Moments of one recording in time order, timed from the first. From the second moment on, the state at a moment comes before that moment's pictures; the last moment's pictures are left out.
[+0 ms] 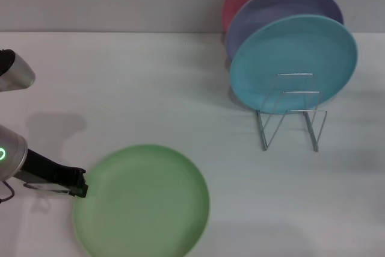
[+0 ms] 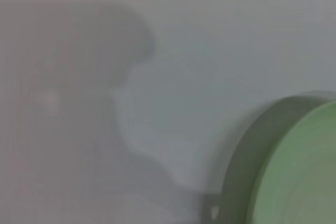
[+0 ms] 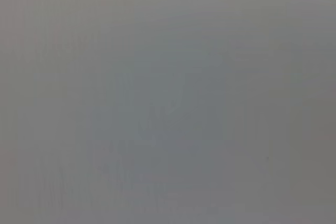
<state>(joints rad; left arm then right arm) -0.46 -2.06 1.29 1.27 -0.58 -1.53 0.22 0.53 2.04 0.74 0.00 -1.66 -1.31 0.29</state>
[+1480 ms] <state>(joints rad) -0.46 -2.06 1.21 1.24 -0.66 -1.26 0.35 0.52 2.05 0.74 0.00 -1.66 -1.30 0.29</state>
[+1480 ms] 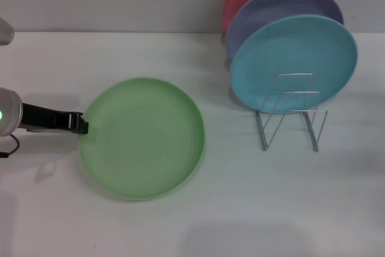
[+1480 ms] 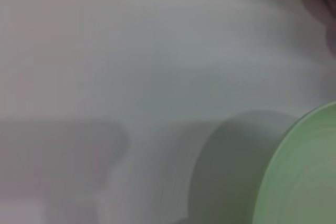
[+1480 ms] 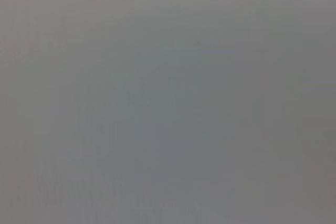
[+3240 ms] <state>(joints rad) -0.34 -2.07 1.26 1.17 -0.94 -0.80 0.52 0.53 2.04 0.74 -0.02 -1.66 -1.30 0.28</state>
